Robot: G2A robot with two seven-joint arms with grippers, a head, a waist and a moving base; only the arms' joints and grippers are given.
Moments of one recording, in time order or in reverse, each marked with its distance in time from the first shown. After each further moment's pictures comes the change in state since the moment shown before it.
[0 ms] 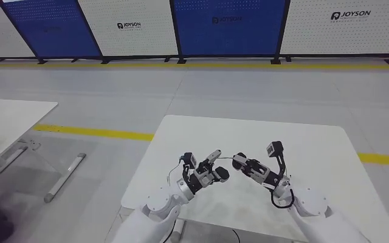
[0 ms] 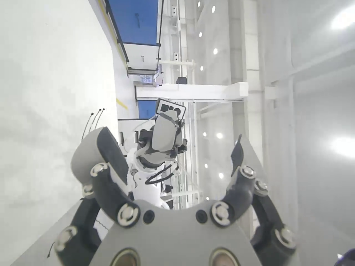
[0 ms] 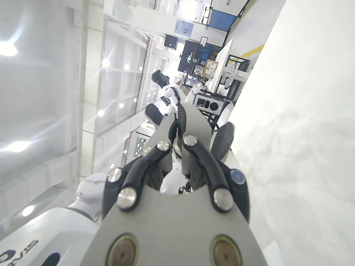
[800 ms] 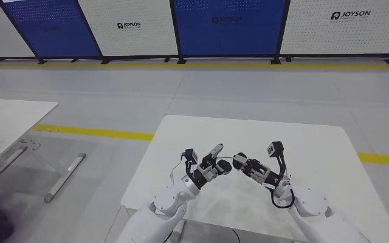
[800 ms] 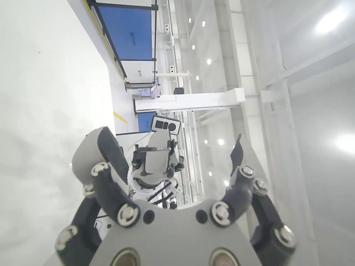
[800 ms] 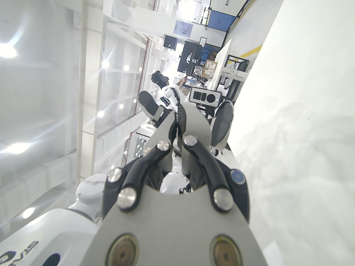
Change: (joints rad) left arm -0.054 -0.021 0.053 0.048 0.015 -0.086 0.105; right arm -0.001 0.000 0.001 0.000 0.000 0.000 -0.001
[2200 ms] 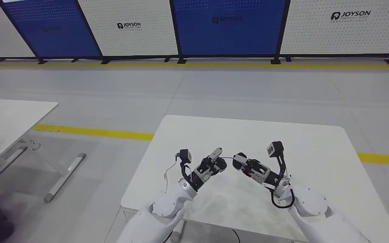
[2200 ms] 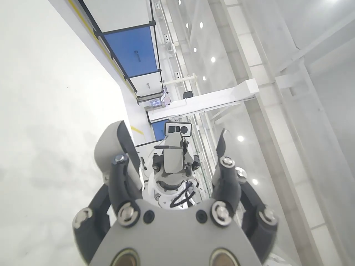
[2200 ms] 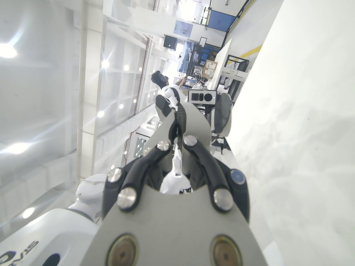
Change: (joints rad) left arm 0.026 0.000 -0.013 0.029 0.205 -0.117 0.058; right arm 0.000 0.000 0.000 0.000 0.000 0.000 0.000
